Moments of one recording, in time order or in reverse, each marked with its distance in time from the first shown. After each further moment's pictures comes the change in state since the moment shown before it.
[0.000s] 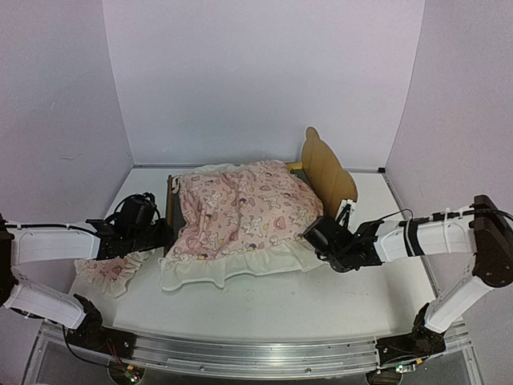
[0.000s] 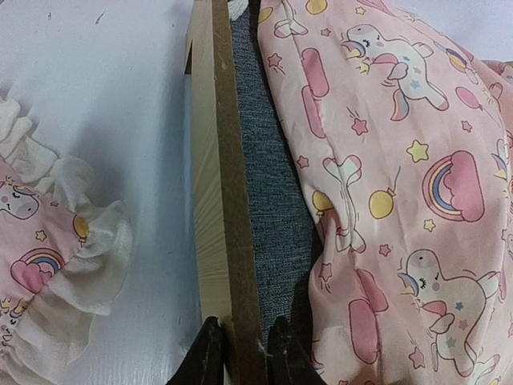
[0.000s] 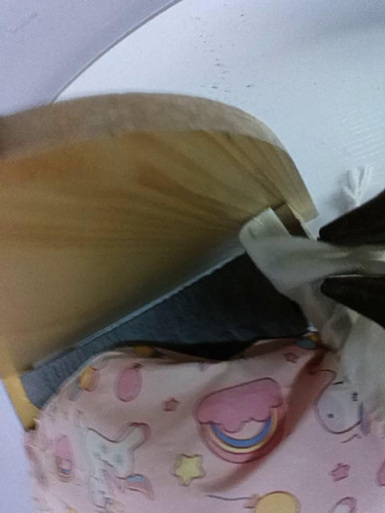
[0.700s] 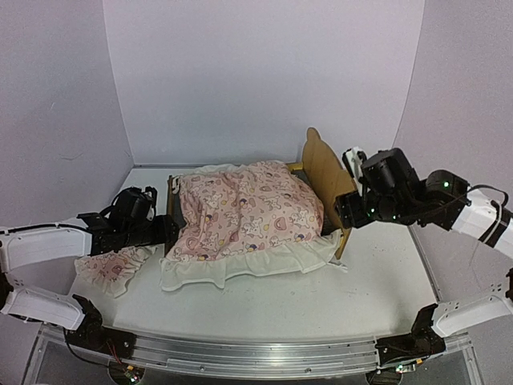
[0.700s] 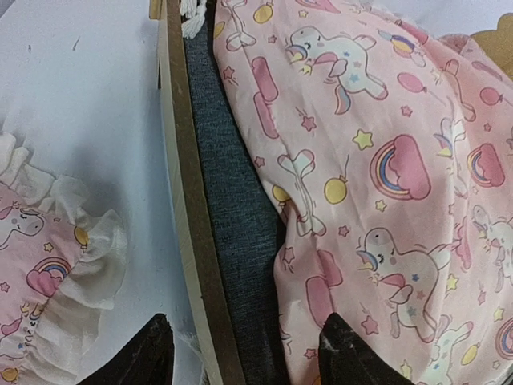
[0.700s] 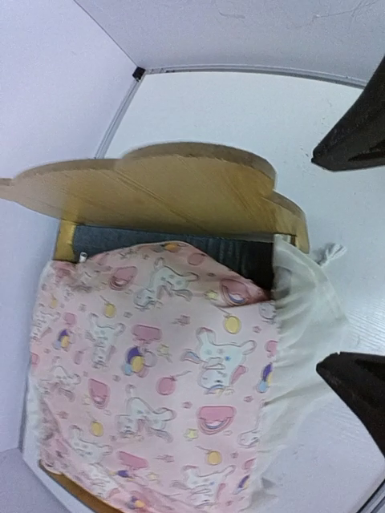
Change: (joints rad) left arm -0.001 -0.069 0.058 -0.132 0.048 0.104; right arm -0.037 -0.396 0.326 -0.456 -0.361 -0.755
